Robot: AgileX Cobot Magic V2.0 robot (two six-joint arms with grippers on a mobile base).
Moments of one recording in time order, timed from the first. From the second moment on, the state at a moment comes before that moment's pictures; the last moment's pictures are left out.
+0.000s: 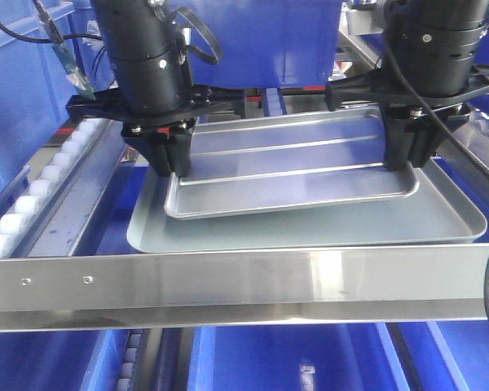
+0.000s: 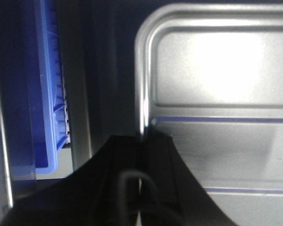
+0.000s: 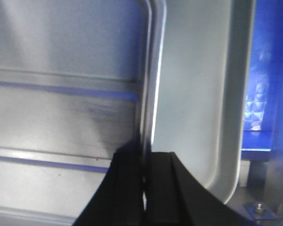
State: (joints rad) left arm -0.64 1.95 -1.55 0.21 0.79 -0.60; right arm 0.34 1.73 -1.29 -0.23 0.81 0.52
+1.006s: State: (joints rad) left arm -0.80 1.62 -1.48 0.36 0.98 -0.51; right arm 0.34 1.46 -1.32 -0.25 0.95 0.51
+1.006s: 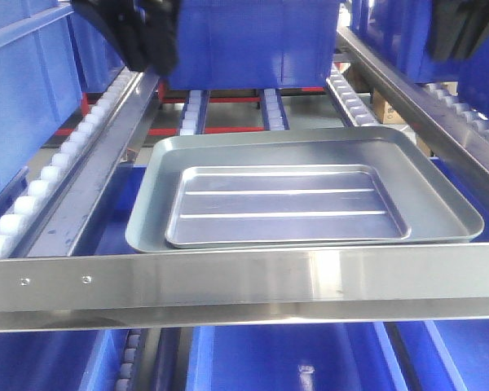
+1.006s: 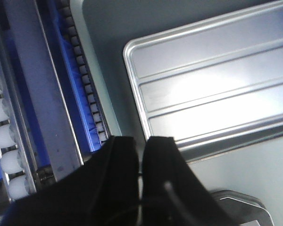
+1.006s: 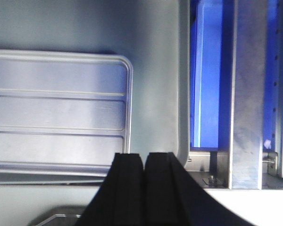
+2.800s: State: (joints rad) left arm -0.84 0.81 -0.39 0.24 0.10 -0.13; right arm 0.34 0.63 -0.34 -0.30 0.23 0.44
